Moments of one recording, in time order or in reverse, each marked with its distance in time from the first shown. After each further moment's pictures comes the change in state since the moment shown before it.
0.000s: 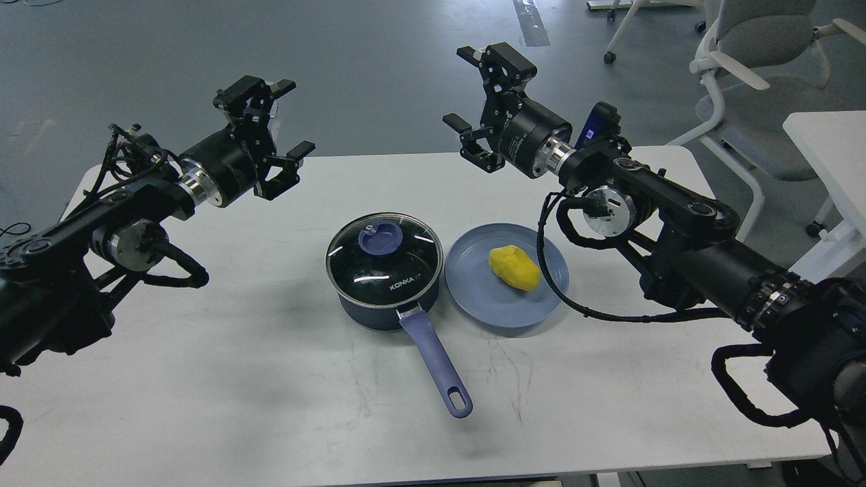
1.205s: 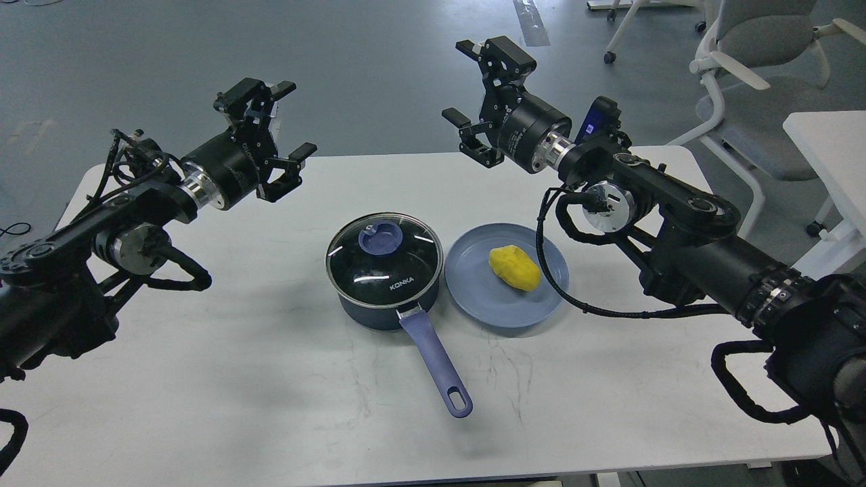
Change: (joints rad) left arm 0.021 -0.011 -0.004 -0.003 0.001 -0.008 0.000; right arm 0.012 0.000 0.001 0.005 0.000 -0.005 -0.004
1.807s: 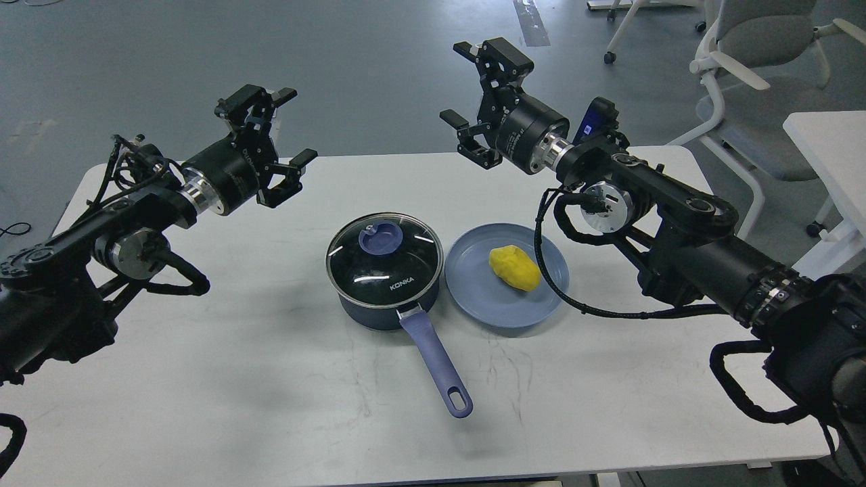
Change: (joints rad) left arm 0.010 0.005 -0.001 0.000 0.000 -0.007 0.004; right arm 0.011 0.004 -0.001 0.001 0.000 0.000 -0.006
